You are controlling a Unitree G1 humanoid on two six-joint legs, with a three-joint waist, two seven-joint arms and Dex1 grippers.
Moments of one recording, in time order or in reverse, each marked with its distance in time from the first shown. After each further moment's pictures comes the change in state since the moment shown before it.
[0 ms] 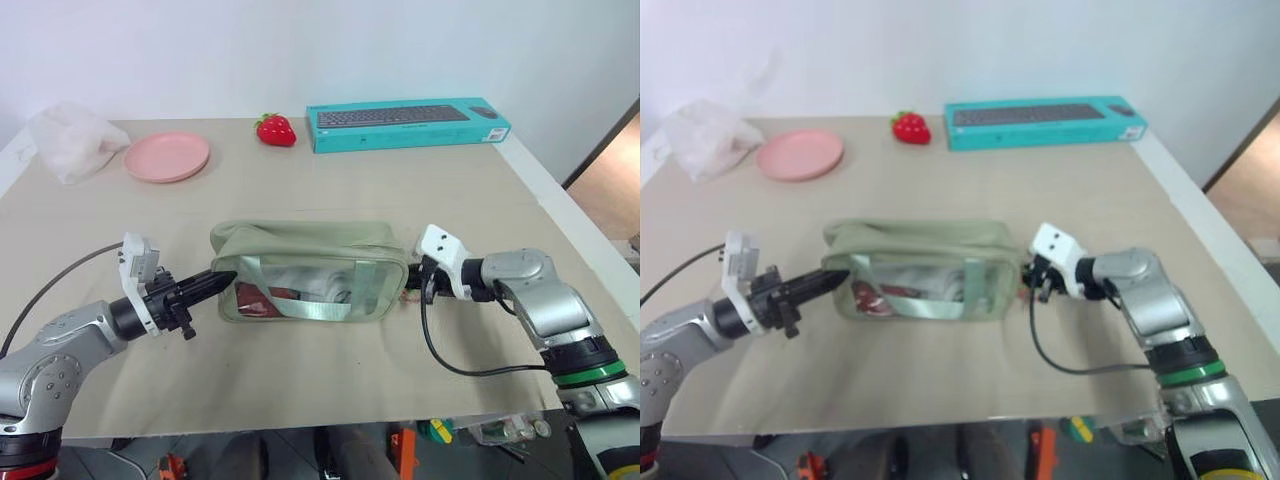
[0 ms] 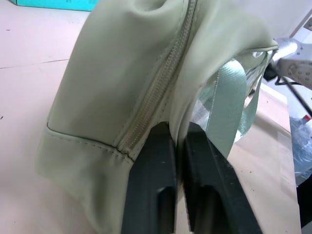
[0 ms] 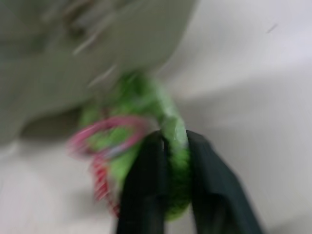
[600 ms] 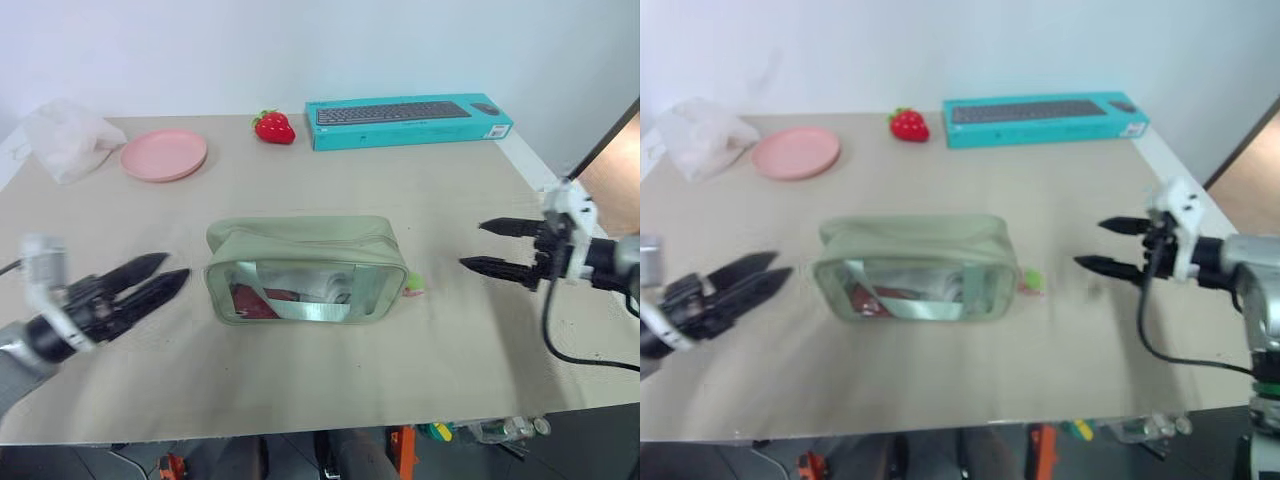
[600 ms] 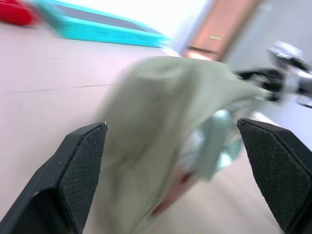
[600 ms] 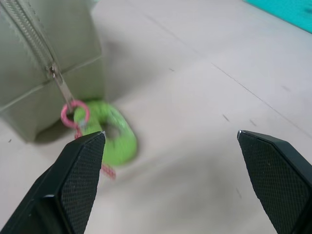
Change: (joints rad) left arm 0.236 0.059 0.433 -0.092 -0.355 0.098 0.150; right arm 0.220 -0.216 -0.410 -0.022 0.270 0.031 0.185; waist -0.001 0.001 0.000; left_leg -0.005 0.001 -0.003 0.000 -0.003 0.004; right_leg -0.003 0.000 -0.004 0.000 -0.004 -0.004
